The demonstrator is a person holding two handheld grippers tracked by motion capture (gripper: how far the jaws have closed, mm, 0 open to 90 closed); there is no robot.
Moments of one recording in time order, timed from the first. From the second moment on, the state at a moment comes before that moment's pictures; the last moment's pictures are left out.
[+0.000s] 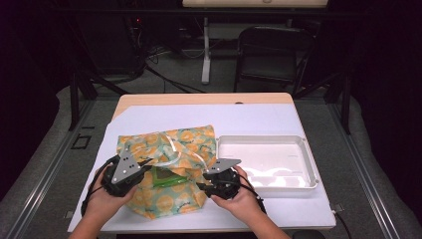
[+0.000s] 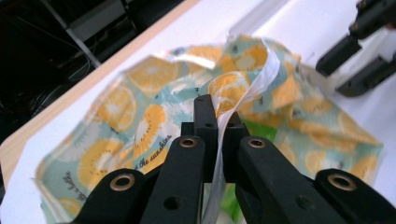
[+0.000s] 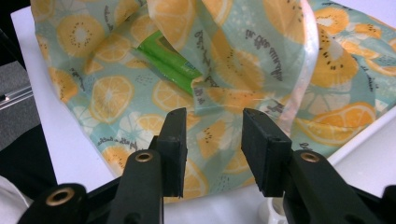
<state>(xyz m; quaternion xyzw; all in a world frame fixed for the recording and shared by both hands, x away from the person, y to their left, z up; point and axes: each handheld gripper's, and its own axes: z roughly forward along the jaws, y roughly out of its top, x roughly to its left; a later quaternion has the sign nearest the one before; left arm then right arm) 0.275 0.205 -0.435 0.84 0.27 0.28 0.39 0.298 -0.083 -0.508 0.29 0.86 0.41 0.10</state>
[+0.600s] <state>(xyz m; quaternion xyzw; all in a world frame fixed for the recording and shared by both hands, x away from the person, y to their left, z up) 0.318 0.190 -0.394 0.82 0.29 0.27 0.43 0.297 -0.088 -0.506 0.30 0.85 0.41 0.11</state>
